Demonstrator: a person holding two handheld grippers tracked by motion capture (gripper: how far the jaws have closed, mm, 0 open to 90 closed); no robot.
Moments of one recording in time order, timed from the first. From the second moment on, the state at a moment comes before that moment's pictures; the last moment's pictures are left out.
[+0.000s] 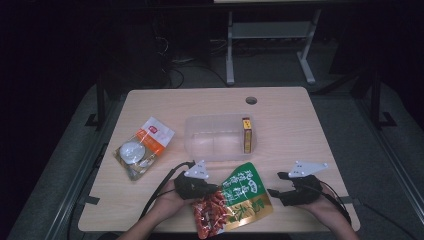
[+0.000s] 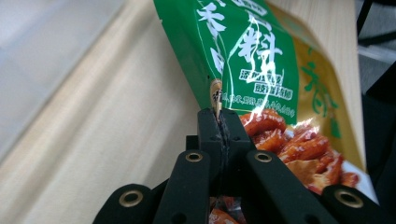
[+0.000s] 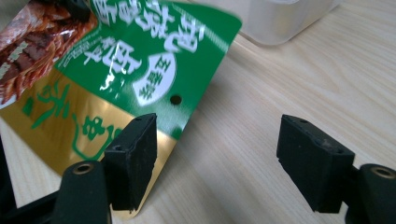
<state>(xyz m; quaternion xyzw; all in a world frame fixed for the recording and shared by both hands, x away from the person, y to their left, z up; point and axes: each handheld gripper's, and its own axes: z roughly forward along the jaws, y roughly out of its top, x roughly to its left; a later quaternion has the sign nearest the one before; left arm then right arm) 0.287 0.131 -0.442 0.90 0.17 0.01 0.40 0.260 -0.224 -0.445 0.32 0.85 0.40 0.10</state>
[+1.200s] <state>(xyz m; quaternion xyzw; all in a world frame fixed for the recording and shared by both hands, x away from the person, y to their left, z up) 0.294 0.203 -0.383 0.78 0.25 0.09 0.57 0.292 -0.138 -0.418 0.25 0.81 0.53 0.00</state>
